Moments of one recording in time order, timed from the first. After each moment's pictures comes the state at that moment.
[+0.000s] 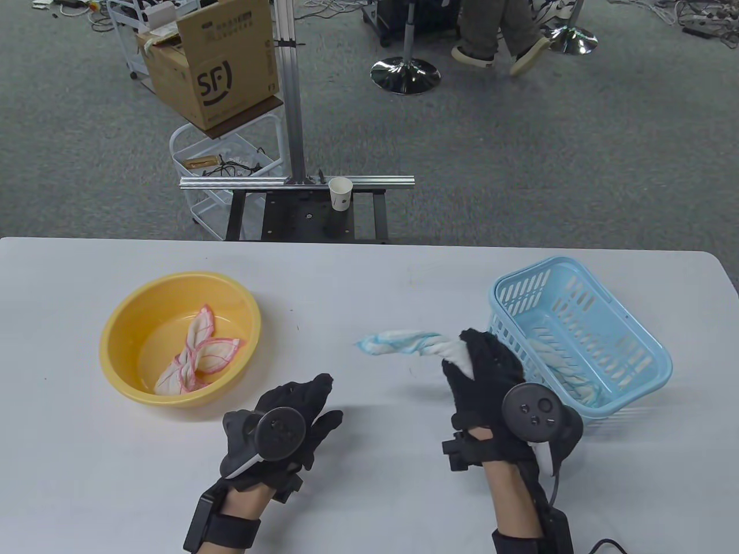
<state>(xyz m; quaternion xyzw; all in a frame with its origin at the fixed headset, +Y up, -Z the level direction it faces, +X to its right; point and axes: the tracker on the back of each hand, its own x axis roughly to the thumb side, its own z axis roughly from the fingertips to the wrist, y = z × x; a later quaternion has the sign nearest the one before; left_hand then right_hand) -0.155 -0.712 -0.287 0.10 -0.16 0.18 0.97 0.191 -0.640 -0.299 -0.02 -0.23 0.90 0.37</state>
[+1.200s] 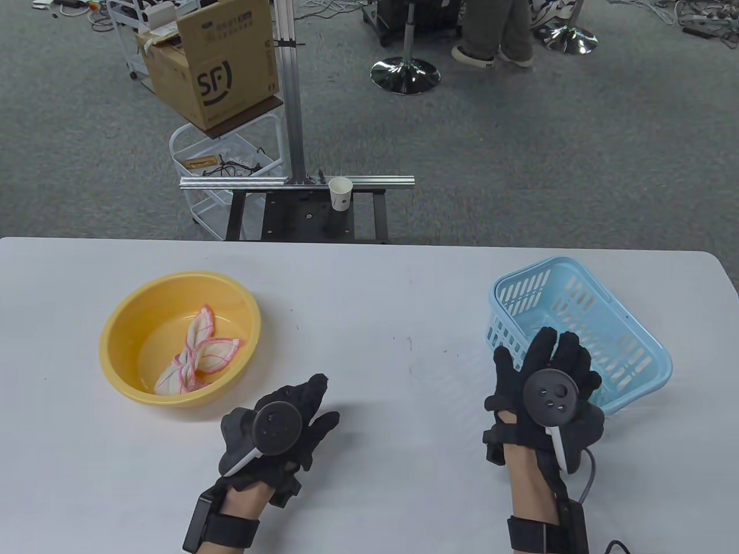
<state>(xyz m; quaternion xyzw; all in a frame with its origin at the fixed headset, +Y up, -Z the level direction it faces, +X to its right) -0.164 -0.721 -0.291 0.06 -0.13 0.19 0.97 0.210 -0.656 -0.309 -0.13 -0.22 0.94 0.22</state>
